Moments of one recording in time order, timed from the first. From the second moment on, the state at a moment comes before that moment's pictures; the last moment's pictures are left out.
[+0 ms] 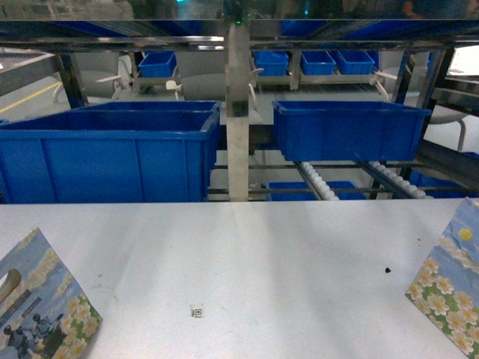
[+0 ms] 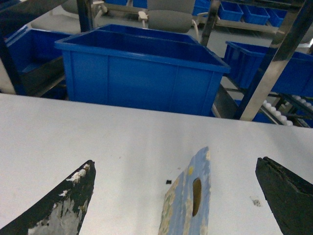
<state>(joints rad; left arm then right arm) 0.25 0.46 0.18 0.03 0.18 -0.07 0.17 0.10 0.08 -0.02 0.37 -0.01</state>
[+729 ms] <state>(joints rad) 0.12 0.08 0.09 -0.02 0.10 -0.02 0.00 0.05 0.05 -0.01 0.00 -0.01</state>
